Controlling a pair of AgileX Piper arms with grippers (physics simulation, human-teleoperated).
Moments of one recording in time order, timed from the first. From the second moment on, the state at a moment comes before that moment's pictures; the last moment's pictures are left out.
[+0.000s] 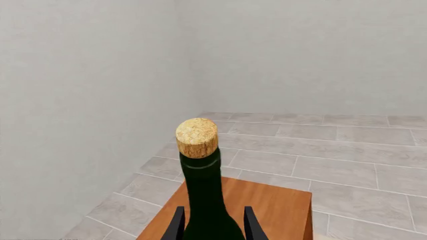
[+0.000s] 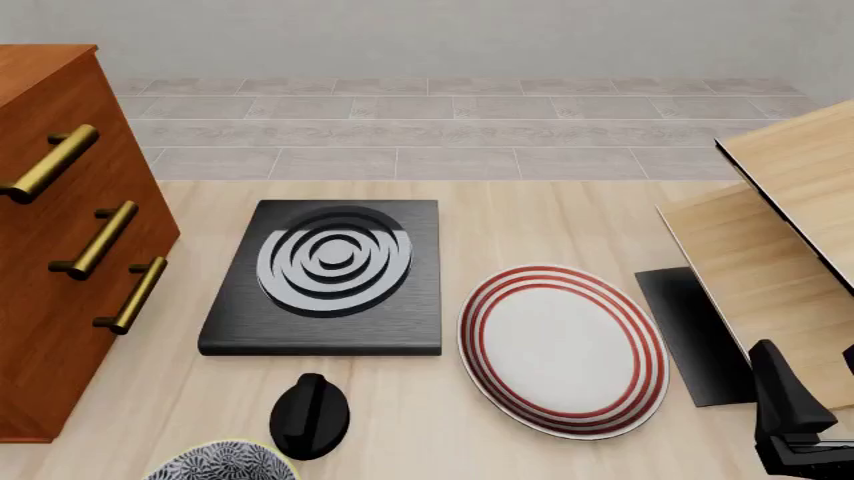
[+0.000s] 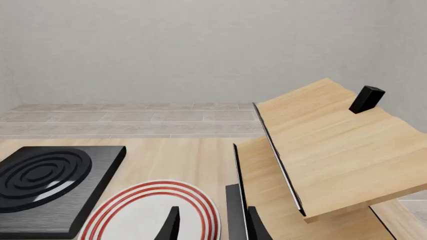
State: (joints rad) left arm 0.47 1.22 -1.32 0.10 0.22; right arm 0.00 0.02 0.00 -0.01 0.01
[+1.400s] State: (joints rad) left arm 0.54 1.29 -1.18 -0.10 0.30; right arm 0.00 0.02 0.00 -0.01 0.01
